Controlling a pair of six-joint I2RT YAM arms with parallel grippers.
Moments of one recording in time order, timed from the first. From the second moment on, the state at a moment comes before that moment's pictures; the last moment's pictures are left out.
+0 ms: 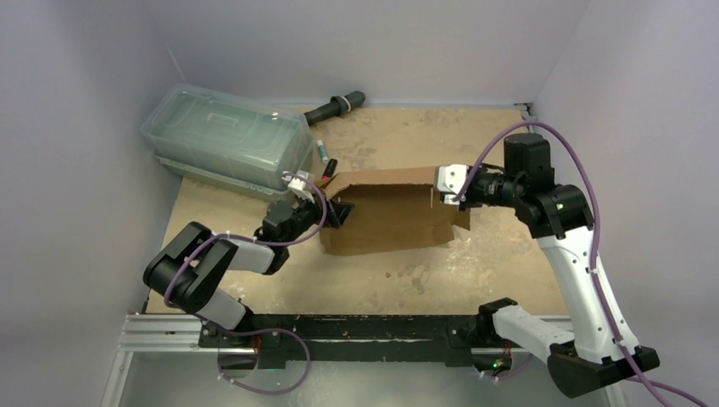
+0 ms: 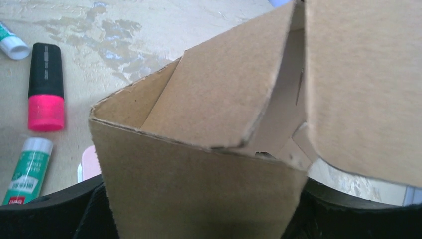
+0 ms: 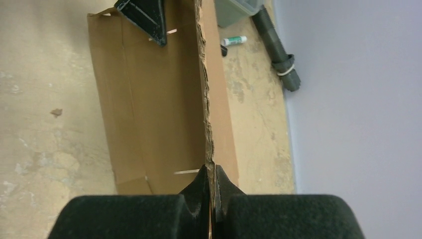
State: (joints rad) left arm -0.53 1.56 0.39 1.08 0.16 -0.47; right arm 0.28 1.04 1.41 -1.00 -0.61 -1.14
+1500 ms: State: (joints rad) left arm -0.58 1.37 0.45 0.77 0.17 -0.14; right arm 0.29 1.44 1.91 -1.20 -0.60 -0.99
